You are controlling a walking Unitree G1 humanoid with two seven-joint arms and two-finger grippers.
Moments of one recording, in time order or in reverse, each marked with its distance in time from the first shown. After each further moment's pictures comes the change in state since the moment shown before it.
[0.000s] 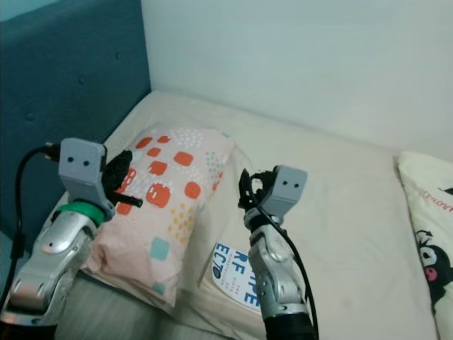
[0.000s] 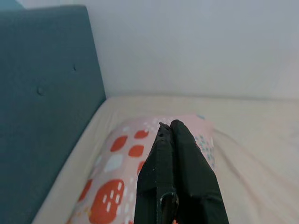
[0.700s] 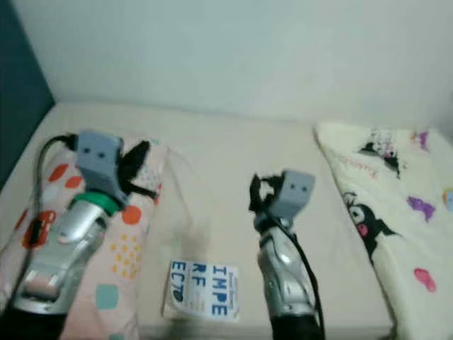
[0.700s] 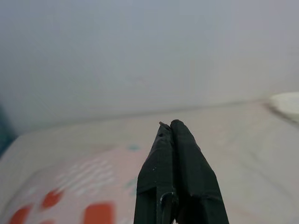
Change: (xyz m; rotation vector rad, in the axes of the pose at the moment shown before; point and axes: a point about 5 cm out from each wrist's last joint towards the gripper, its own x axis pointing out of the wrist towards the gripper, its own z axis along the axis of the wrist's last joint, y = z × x) left arm 0.009 -0.006 0.002 -0.010 -0.031 -0.043; right arm 0.002 -0.004 0.000 -0.046 -0.015 -0.006
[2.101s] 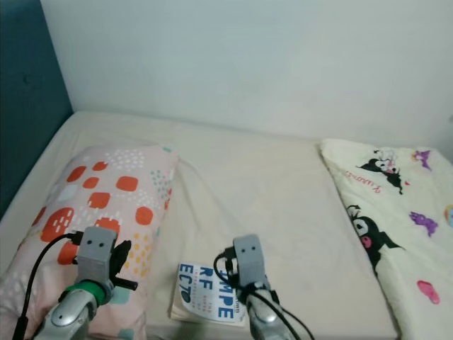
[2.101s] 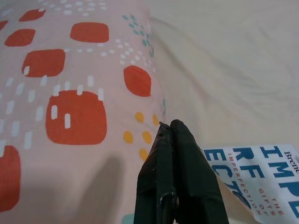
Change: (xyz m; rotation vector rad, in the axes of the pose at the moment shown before) left arm -0.087 -0.009 -0.136 -0.063 0.483 0.027; right arm -0.077 -0.035 -0.126 -0.380 0.490 0.121
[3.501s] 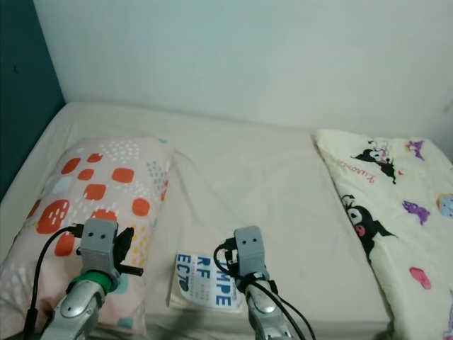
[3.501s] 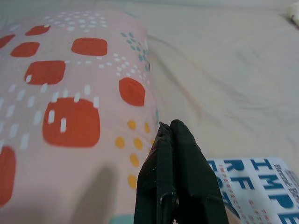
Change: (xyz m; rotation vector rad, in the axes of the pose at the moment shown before) left arm 0.011 -0.006 0.013 -0.030 -0.104 0.018; right arm 0.012 -0.005 0.019 0.023 -0.109 -0.019
